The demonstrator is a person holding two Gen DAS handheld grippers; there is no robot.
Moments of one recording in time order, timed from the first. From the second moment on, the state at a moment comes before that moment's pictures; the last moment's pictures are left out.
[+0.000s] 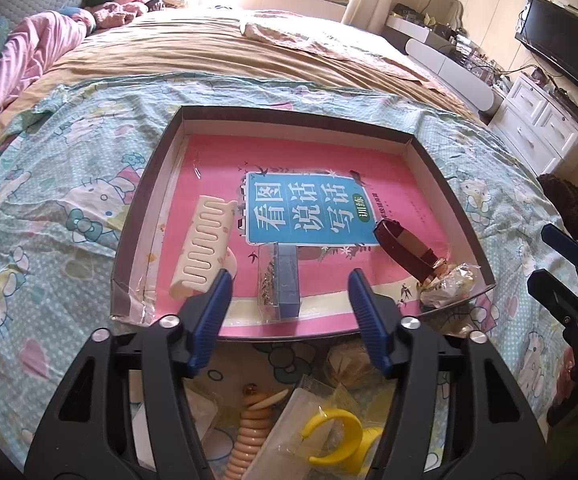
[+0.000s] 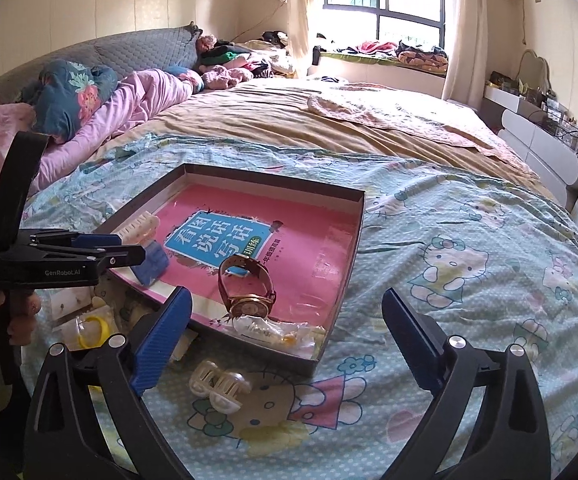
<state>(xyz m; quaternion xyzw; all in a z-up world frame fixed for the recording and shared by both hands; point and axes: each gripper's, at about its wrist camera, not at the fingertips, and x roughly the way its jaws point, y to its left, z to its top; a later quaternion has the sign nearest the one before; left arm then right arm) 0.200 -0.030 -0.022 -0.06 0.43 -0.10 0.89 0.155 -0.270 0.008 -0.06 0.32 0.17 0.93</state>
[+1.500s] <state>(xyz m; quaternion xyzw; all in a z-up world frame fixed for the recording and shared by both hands) 0.104 0.028 0.031 -0.06 0.37 -0.02 0.93 0.083 -0.240 0.053 -0.05 0.28 0.24 0.93</state>
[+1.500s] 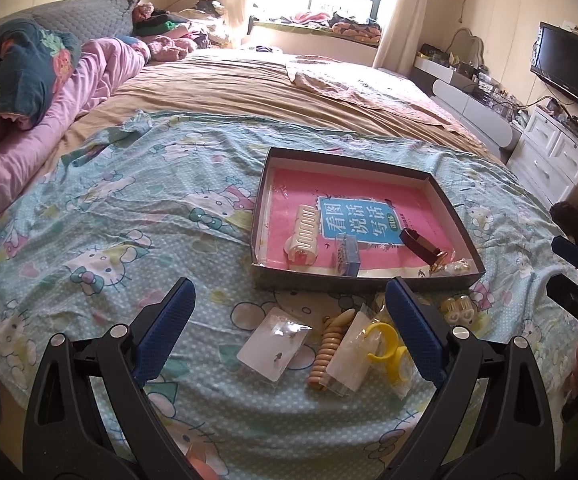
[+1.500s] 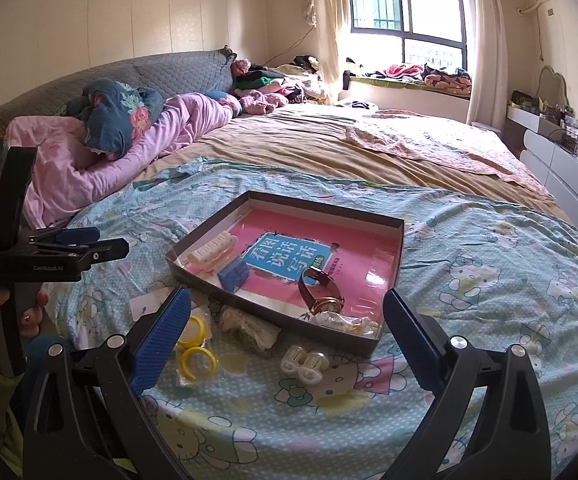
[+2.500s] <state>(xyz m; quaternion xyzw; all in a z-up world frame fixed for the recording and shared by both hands) 0.094 0.057 -0.013 -0.04 0.42 0.02 0.91 0.071 -0.186 0.014 -0.07 0.34 0.30 0.89</state>
